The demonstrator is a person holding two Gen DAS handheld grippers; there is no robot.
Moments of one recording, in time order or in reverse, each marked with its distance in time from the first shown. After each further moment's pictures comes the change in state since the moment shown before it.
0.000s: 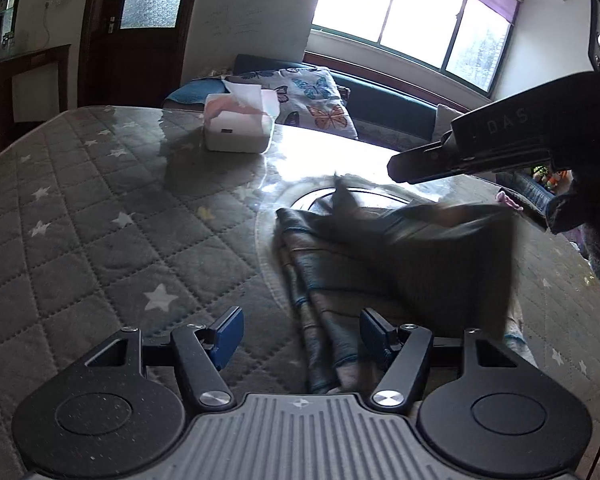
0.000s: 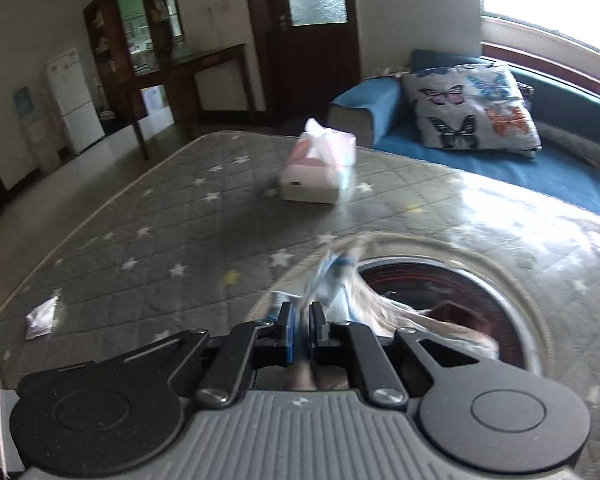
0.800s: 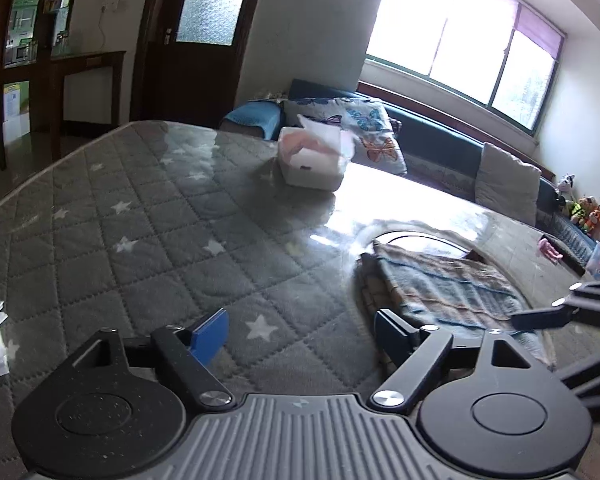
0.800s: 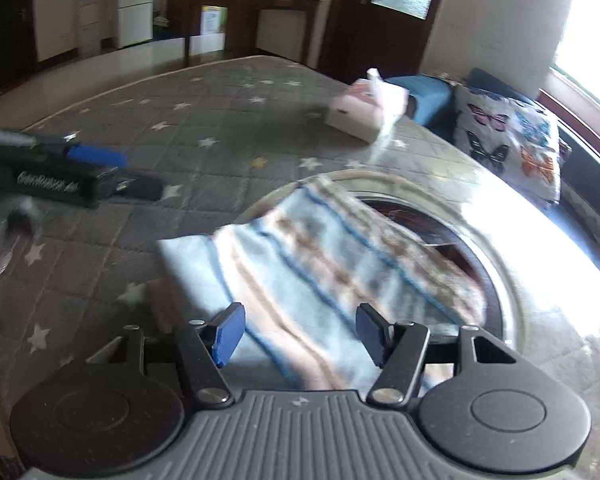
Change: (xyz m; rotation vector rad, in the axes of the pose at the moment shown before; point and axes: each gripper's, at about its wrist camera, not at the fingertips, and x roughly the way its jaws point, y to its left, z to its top) left arm -0.031 0.039 0.015 -0.088 -0.082 0.106; right arm -0.006 0.025 -0.077 -0.365 0.106 -0.039
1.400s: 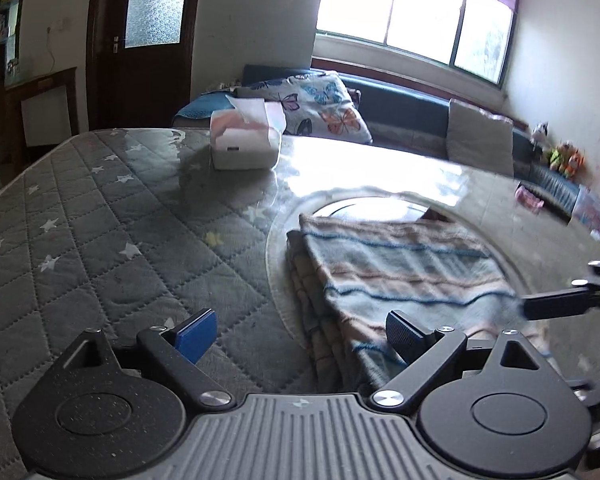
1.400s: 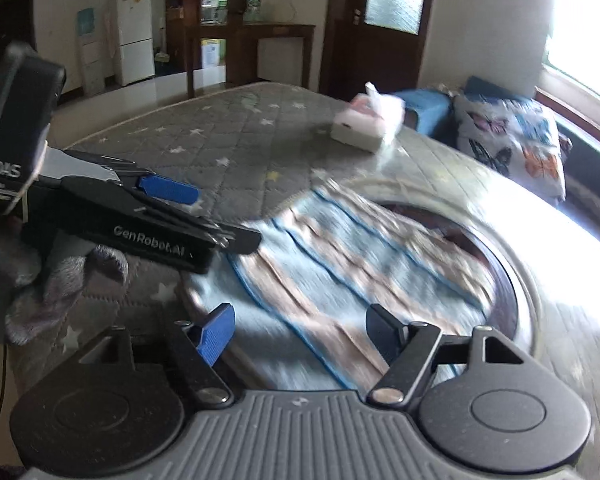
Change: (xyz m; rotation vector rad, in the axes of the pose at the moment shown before) left arm 0.040 -0.056 -0.011 0.163 0.059 -0.023; right arm -0.026 -0.004 -0.031 0.083 -0.081 0.043
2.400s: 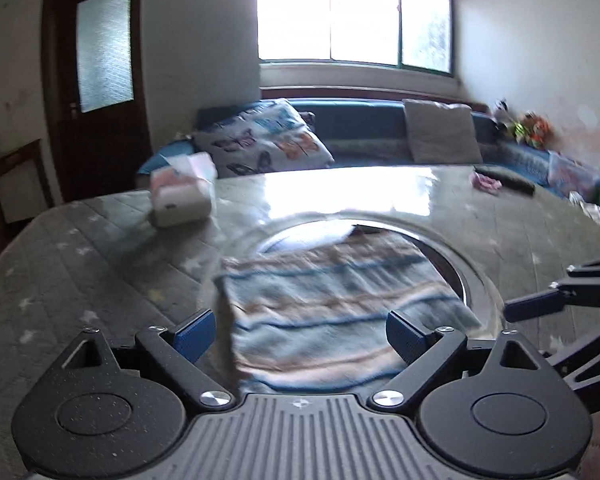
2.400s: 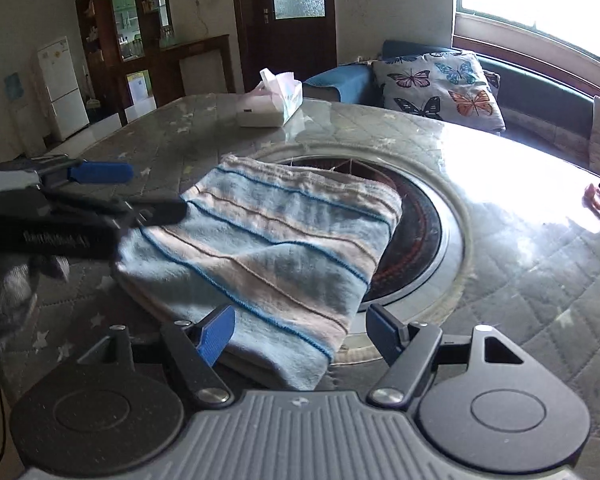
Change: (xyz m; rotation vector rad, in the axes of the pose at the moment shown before) left arm -0.012 -0.066 0.001 0.202 -0.094 -0.047; right arm -0.027 -0.051 -0.051 0.256 -0.023 -0.075
